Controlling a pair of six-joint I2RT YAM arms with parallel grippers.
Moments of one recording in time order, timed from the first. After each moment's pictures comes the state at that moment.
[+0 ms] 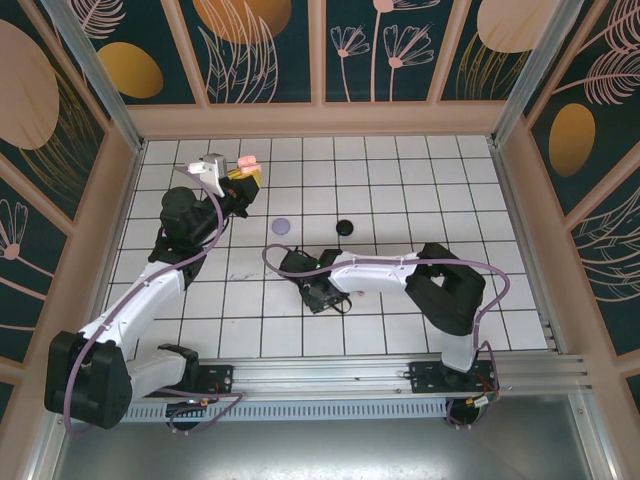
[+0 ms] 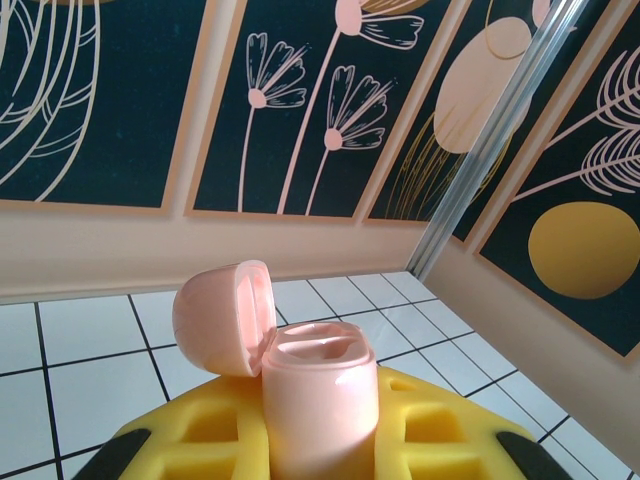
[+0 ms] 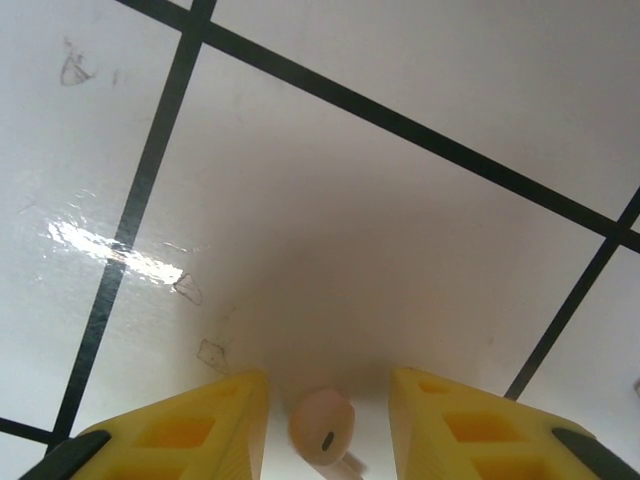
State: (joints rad) left arm -0.28 1.16 0.72 0.46 0.36 -0.39; right arm 1.11 1.87 1.20 -0.76 0.16 0.60
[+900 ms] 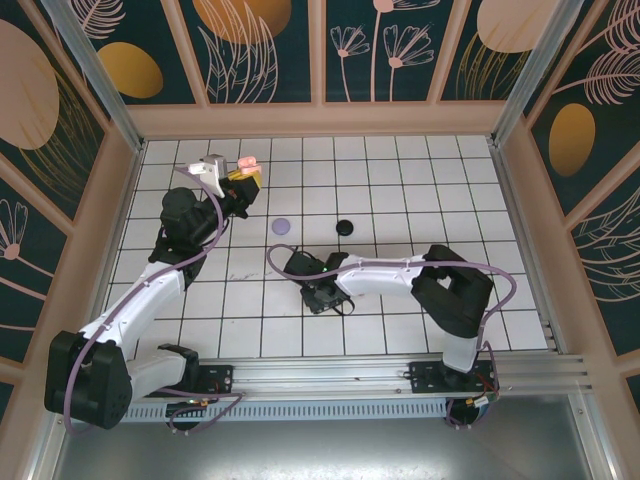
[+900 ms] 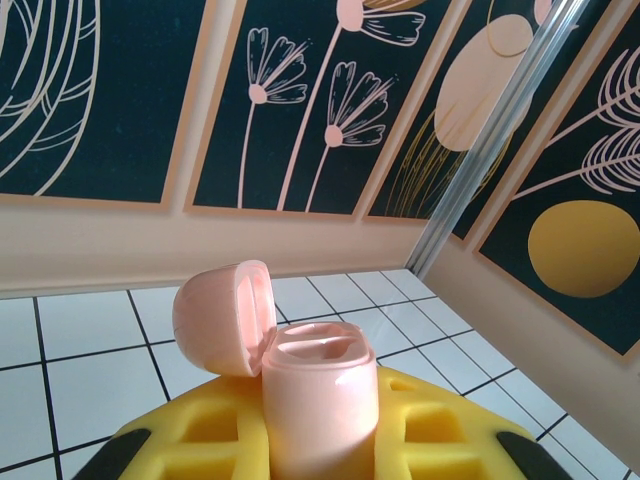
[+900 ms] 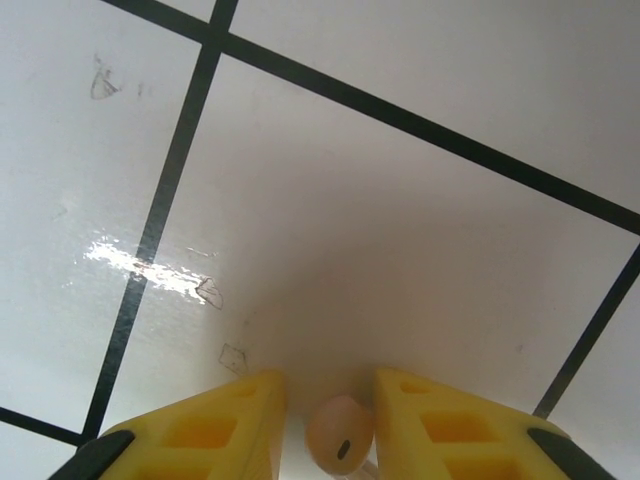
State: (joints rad) left arm -0.28 1.16 0.71 0.46 0.36 -0.40; right arm 1.11 1.83 1.12 -0.66 0.13 0.63
